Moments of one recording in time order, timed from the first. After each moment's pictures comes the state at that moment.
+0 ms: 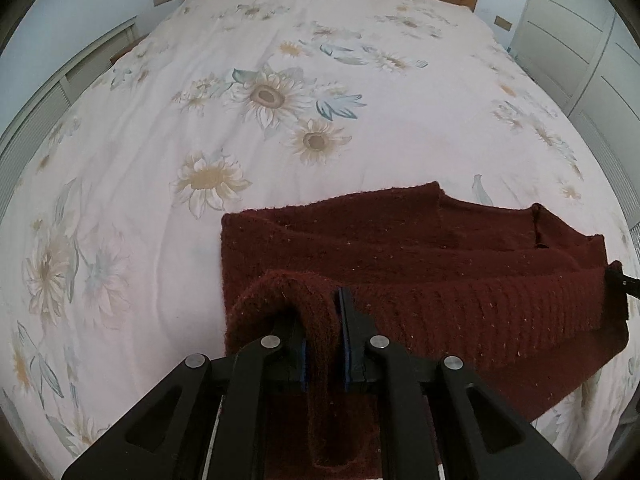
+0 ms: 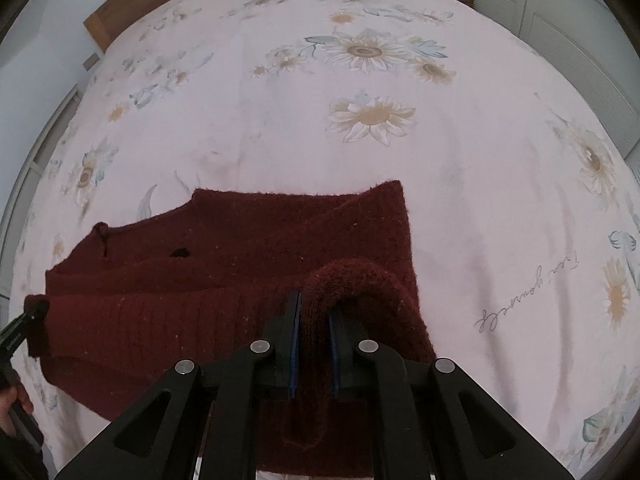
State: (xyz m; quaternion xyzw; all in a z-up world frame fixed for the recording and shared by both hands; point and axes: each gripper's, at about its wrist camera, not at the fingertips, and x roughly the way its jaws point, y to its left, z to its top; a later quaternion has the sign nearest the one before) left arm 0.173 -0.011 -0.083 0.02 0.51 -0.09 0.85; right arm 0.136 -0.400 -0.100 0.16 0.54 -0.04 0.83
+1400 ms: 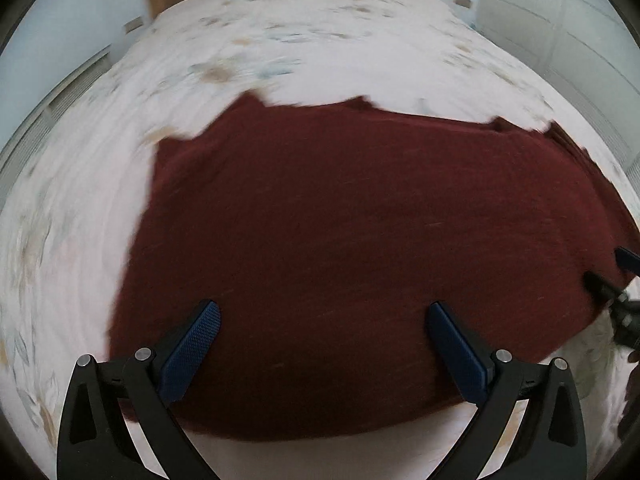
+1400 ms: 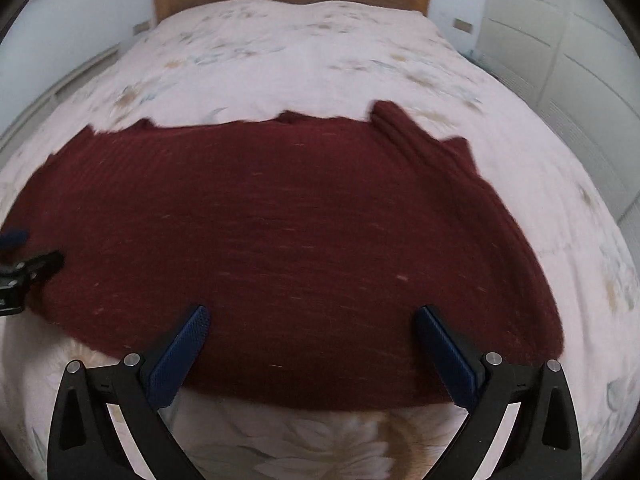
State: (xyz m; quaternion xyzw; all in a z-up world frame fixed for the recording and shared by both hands) left arm 0.109 -0.047 -0.139 0.06 0.48 -0.12 0.87; right arm 0.052 -0.311 -0.147 0.03 0.46 -0.04 0.89
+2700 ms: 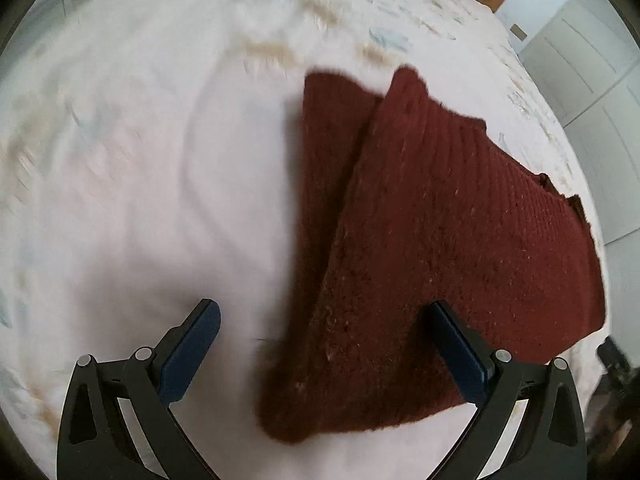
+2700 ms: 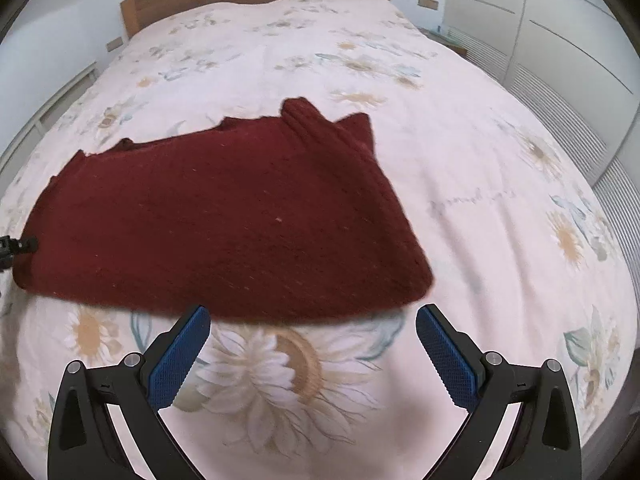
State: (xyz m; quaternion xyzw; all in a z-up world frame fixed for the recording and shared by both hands) left arm 0.147 0.062 -0.147 -0.10 0.57 -0.13 0.80; right arm -0.008 -0.359 -0.110 0.06 0.48 -0.07 0.87
